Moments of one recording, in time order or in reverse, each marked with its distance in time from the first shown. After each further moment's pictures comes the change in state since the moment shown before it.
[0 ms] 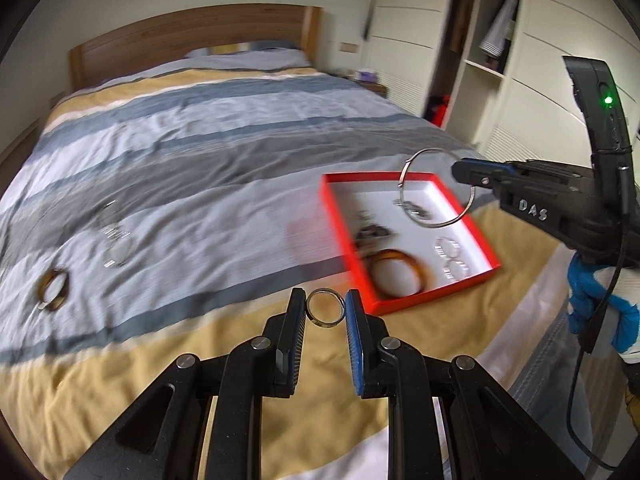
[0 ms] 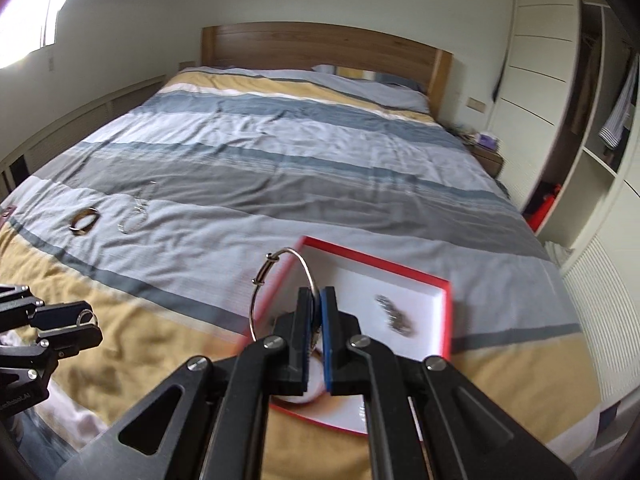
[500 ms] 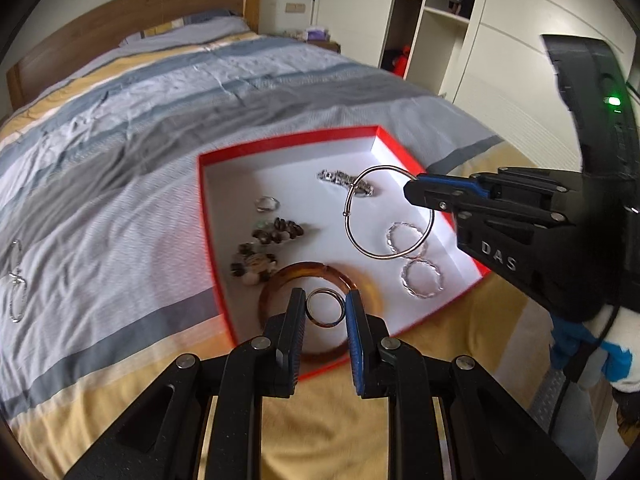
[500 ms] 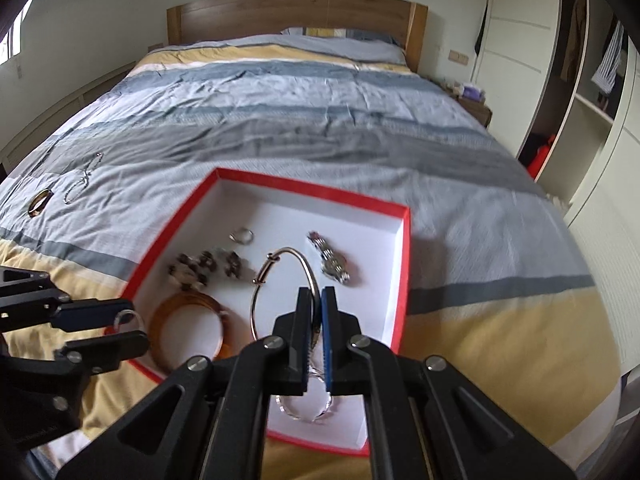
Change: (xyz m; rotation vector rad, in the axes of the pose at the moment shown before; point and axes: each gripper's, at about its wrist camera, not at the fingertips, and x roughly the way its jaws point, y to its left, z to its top) left arm 0.131 -0.079 0.028 0.104 0.145 -0.083; right arm 0.075 -0.071 -0.054 0.088 0.114 0.013
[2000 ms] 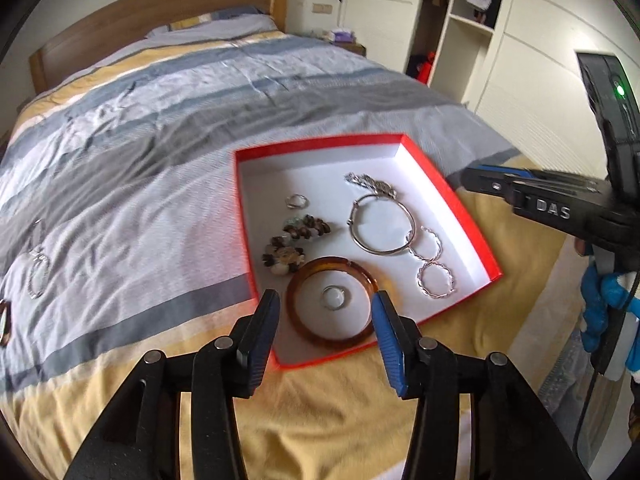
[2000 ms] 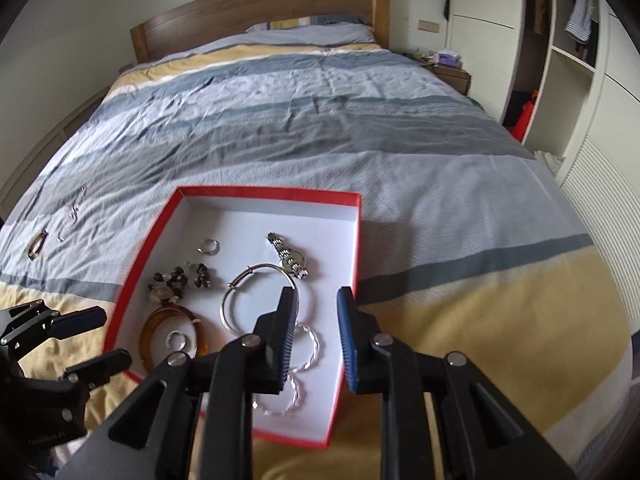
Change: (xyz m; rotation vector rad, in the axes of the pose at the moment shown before) left arm -0.034 0.009 -0.006 -0.071 -0.021 0.069; right arm -0.032 -0.040 0.009 0.164 0.026 0.005
